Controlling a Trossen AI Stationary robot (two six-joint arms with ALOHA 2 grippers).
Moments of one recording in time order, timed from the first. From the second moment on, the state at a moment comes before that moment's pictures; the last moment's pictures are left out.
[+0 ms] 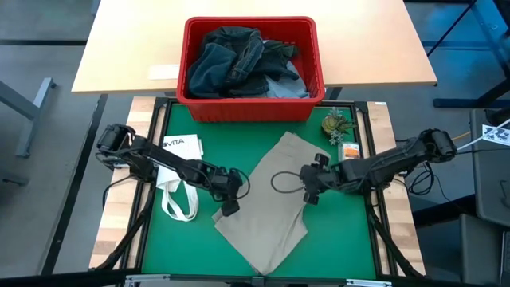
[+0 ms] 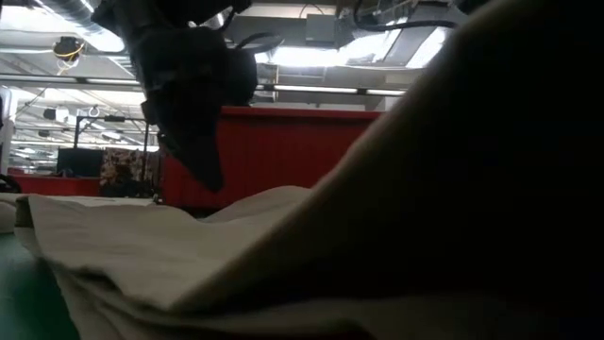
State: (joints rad) left arm -0.24 1.64 0.94 -0.38 -0.12 -0.65; right arm -0.09 1.29 0.69 -0.56 0.39 0.46
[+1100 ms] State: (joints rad) left arm -0.42 1.65 0.76 -0.27 -0.28 -0.99; right arm -0.17 1.31 0.38 -0.15 0.59 0.60
